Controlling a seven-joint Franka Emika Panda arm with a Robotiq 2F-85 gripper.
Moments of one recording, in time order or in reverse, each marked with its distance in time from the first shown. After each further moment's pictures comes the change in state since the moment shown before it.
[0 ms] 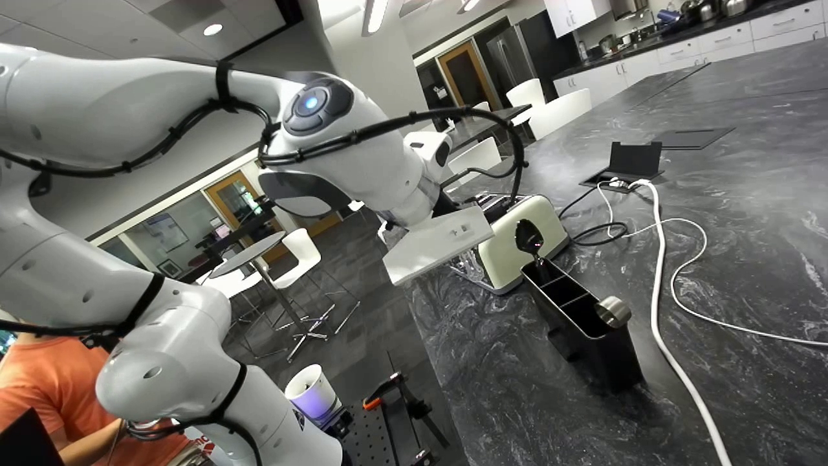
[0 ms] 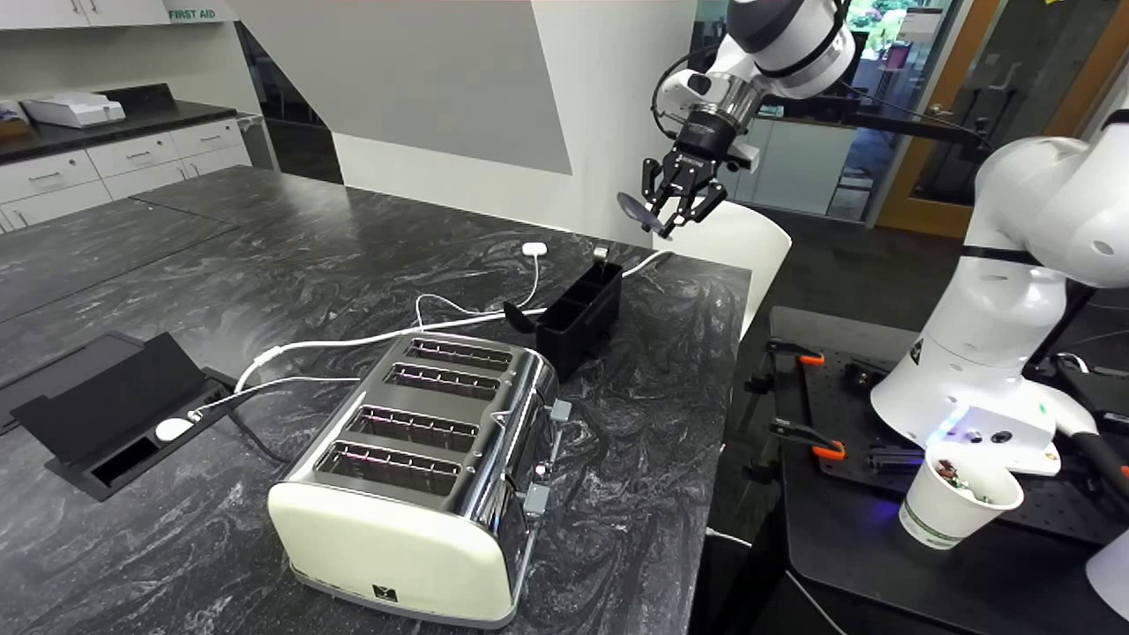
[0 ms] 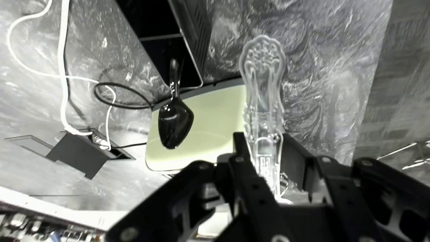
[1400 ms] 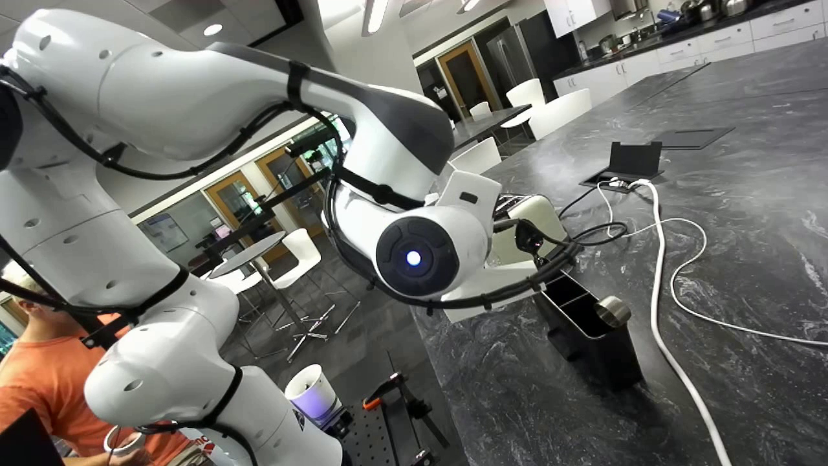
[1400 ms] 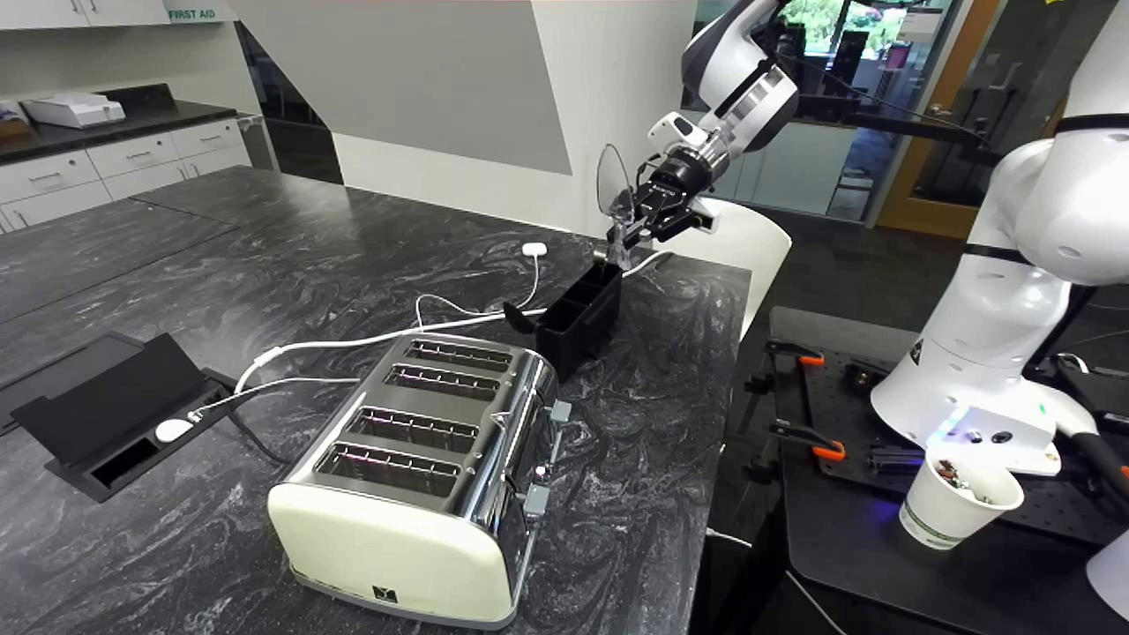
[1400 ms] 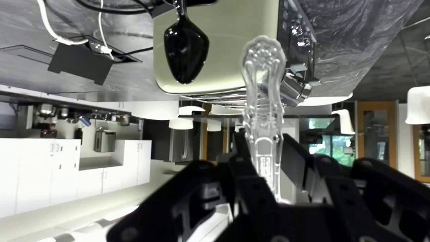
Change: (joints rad) arm -0.181 0.342 0.036 0.127 0.589 -0.409 -0.497
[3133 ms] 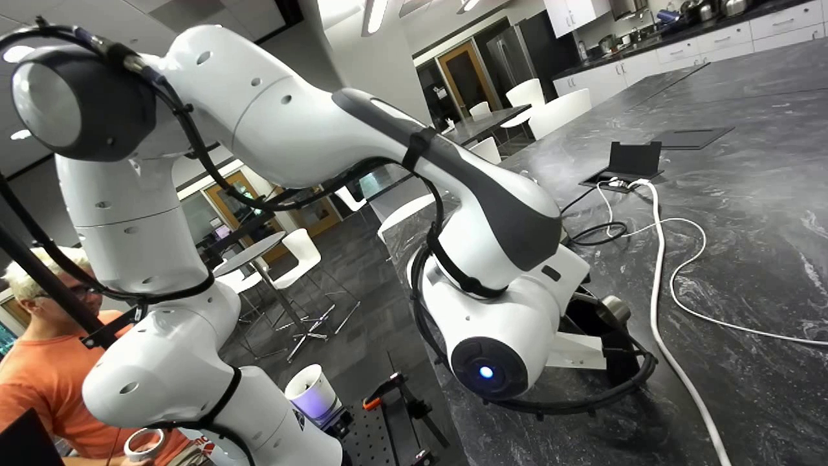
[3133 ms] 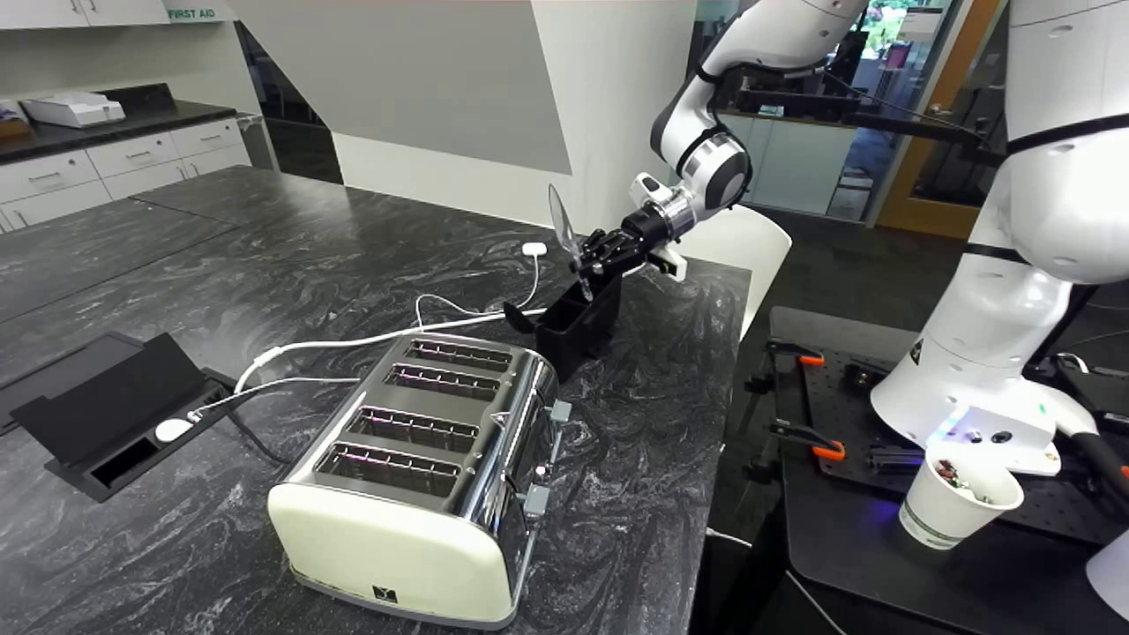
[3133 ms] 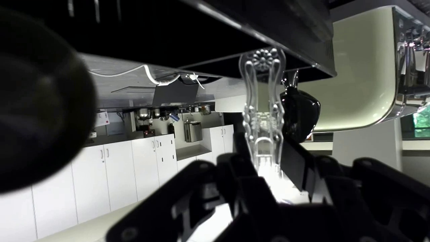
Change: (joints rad) arm -0.038 0.394 0.009 0.178 0.373 -0.031 -0.063
